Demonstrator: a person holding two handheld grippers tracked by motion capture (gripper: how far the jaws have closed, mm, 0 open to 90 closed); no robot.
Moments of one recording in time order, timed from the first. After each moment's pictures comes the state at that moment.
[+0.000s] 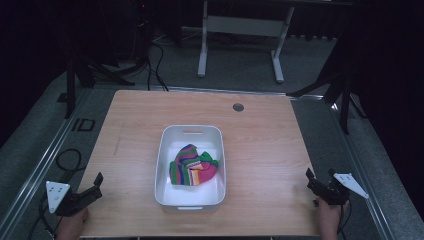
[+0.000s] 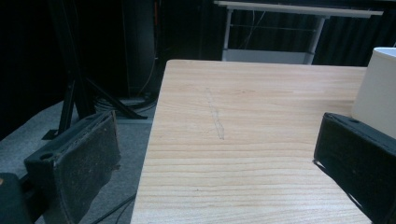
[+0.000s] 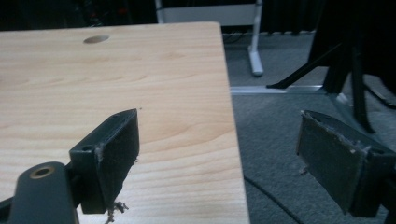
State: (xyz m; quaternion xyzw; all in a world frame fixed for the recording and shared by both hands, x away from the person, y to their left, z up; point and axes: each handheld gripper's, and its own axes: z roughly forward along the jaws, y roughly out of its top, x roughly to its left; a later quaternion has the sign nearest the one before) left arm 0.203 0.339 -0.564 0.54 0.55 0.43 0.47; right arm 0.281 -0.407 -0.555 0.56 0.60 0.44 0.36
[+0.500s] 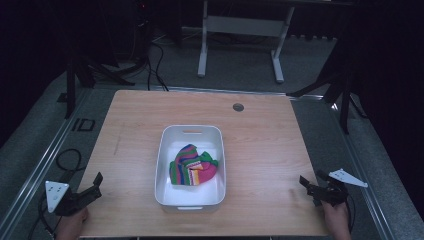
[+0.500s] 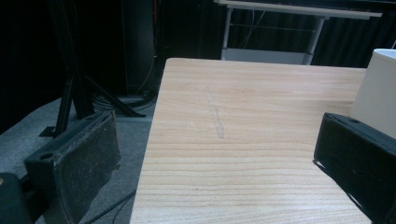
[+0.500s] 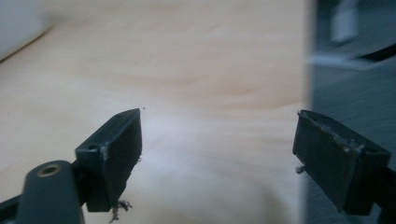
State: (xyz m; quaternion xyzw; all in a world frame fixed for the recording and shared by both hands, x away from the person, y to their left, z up) left arm 0.204 0.341 -0.564 0.54 0.55 0.42 0.47; right arm 0.291 -0.417 -0.554 0.49 0.72 0.44 0.20
